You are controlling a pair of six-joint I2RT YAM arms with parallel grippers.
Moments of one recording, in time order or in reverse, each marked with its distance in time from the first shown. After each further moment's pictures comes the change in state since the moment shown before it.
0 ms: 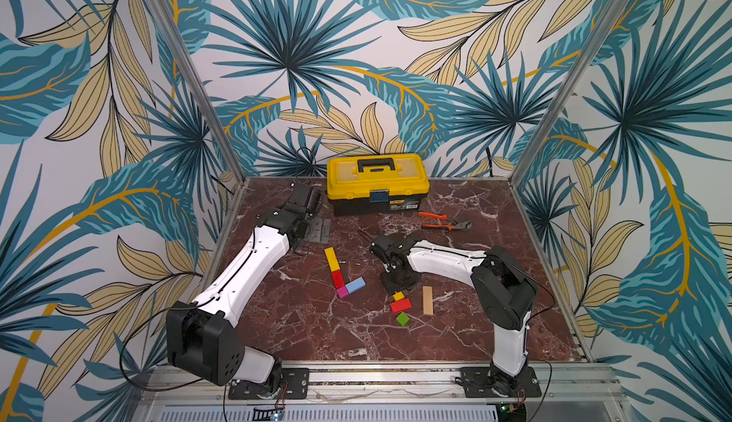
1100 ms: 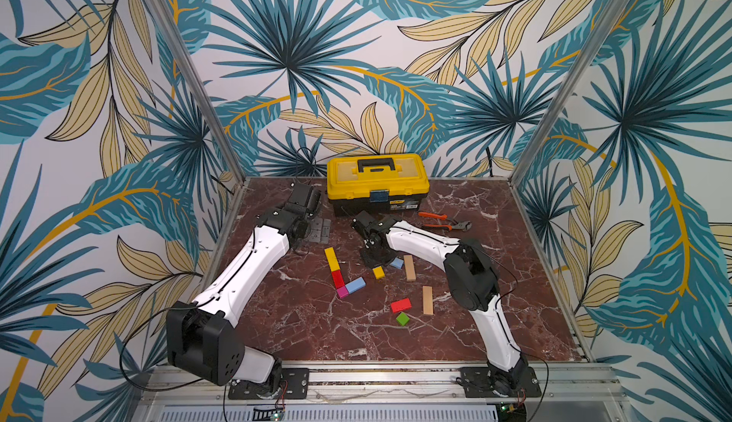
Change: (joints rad) left arm 0.000 0.000 0.000 0.000 0.006 -0.001; right arm -0.032 0.293 0.480 -0.088 0.002 0.019
